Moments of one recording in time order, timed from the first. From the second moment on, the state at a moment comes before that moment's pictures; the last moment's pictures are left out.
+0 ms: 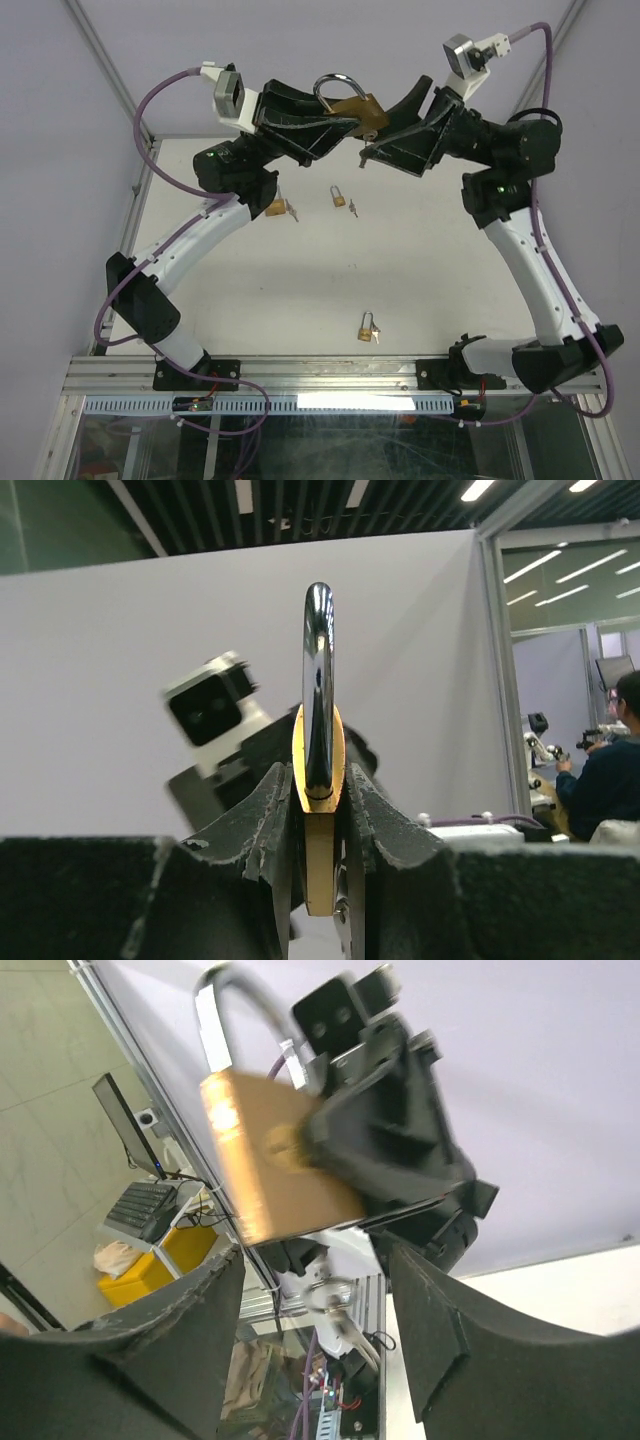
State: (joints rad) left arm -0.70 1.62 1.61 1.32 0.68 -0.86; right arm 0.39 1.34 1.57 0.64 -1.06 1.18
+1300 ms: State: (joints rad) left arm -0.69 1.64 1.49 1.16 0.27 -0.94; right arm 0.43 1.22 1.39 0.55 -0.56 0.54
